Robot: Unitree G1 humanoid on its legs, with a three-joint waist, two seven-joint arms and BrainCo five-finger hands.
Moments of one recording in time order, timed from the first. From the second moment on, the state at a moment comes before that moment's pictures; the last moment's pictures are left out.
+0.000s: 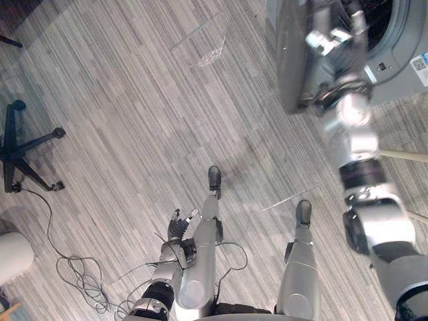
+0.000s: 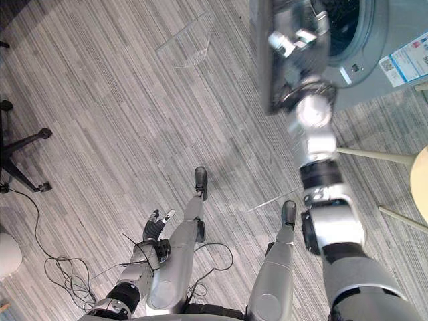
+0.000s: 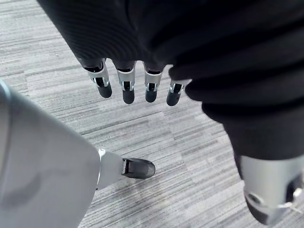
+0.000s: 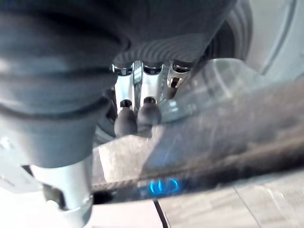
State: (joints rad) left arm -0.17 0.01 -0.03 0.84 -0.28 -0.13 0.26; right arm -0.93 -0.37 0.15 0.50 0.50 -0.13 -0.21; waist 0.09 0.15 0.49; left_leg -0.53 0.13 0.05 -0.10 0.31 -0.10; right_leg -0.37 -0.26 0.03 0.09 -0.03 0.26
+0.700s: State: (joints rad) left arm -0.46 0.25 0.04 0.91 -0.12 -0.07 0.27; right arm 0.06 -0.13 0.06 0.20 0.61 -0.15 -0.01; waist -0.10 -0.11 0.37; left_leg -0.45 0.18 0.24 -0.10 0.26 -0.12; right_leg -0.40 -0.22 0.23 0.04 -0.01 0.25
